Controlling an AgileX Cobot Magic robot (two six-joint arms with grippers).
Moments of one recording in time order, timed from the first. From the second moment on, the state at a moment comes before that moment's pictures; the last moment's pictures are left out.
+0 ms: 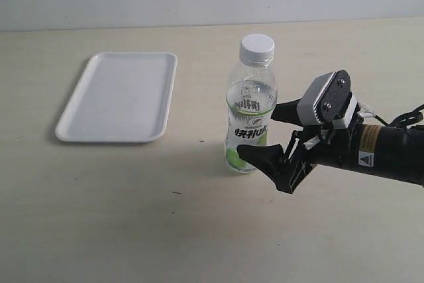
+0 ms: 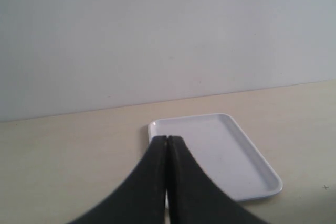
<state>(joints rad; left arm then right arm) -0.20 0.01 0.00 -0.08 0.10 0.15 0.09 1.88 -0.44 -0.83 -1.02 0.21</state>
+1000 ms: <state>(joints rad) -0.20 0.01 0.00 -0.08 0.10 0.15 0.09 1.99 -0.56 -0.91 -1.05 0.21</state>
